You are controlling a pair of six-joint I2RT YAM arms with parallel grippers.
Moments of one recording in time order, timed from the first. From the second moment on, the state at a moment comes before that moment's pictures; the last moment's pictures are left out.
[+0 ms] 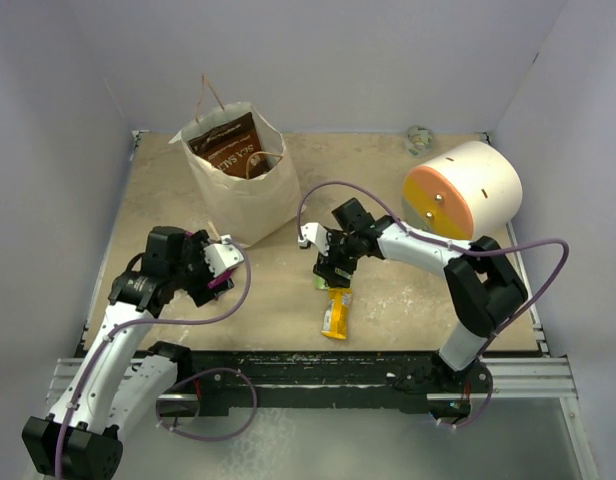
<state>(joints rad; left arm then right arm) -0.22 0.78 0.72 -0.79 0.26 0.81 0.64 1.68 1.05 -0.47 -0.39 -0.64</state>
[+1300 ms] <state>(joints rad) -0.22 0.74 0.71 -0.78 0.26 0.81 0.60 1.74 1.03 -0.48 -0.25 -0.64</state>
